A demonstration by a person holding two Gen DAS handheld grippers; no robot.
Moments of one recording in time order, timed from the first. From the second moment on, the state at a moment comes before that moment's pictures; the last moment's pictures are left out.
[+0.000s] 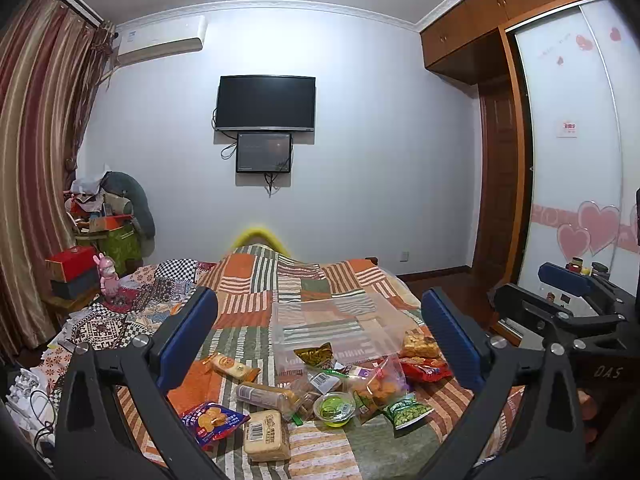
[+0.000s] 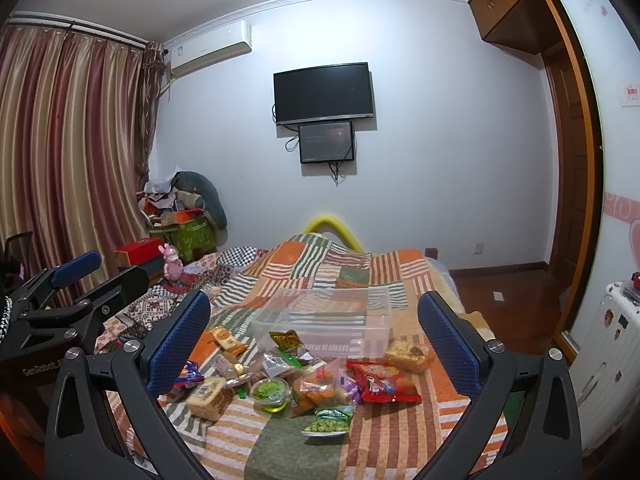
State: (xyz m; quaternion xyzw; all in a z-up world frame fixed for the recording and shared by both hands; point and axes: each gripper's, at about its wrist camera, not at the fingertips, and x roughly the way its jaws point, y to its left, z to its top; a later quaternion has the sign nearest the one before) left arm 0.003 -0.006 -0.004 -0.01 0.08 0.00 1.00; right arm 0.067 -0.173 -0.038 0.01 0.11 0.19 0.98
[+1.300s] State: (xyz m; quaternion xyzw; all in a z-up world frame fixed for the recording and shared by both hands) left arm 0.004 -0.004 -0.004 -0.03 0.09 0.00 1.00; right arm 0.062 -0.172 -0.037 0.01 0.10 0.19 0.98
